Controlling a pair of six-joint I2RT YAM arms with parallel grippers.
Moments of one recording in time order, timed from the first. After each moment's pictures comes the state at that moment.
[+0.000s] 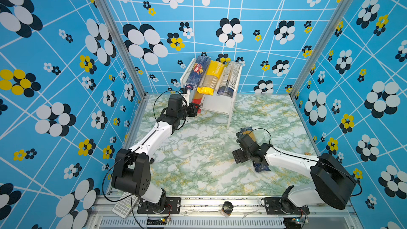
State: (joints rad) left arm -0.26 1.53 1.15 -0.05 0.32 -0.38; right arm 0.74 1.44 0.71 -0.37 0.26 0.27
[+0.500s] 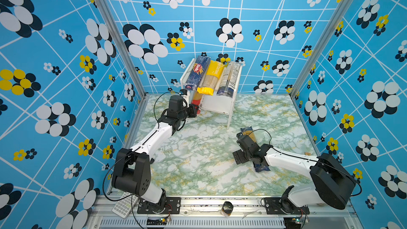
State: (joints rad) left arm -0.26 1.53 1.12 -0.03 0.27 -0.36; right arm 0.74 1.44 0.70 -0.37 0.26 0.27
